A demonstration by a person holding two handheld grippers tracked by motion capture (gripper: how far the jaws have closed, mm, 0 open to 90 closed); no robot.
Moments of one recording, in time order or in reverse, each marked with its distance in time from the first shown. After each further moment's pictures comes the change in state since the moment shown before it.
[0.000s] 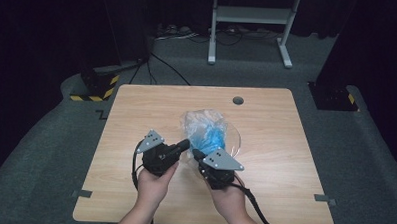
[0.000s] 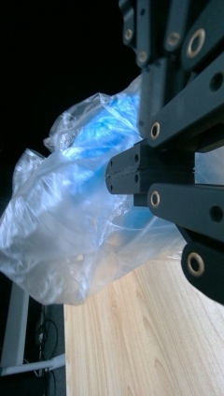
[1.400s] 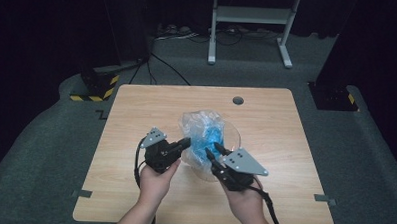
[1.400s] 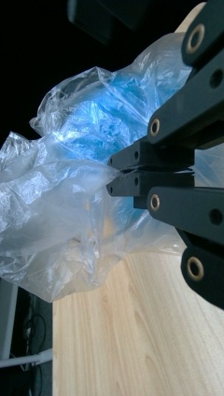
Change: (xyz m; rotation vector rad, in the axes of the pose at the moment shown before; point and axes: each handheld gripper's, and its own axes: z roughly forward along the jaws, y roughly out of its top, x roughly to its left) left arm 0.006 0.002 0.013 0.026 0.027 -0.027; right arm -0.024 0.016 -0.047 -0.070 -0.087 0.001
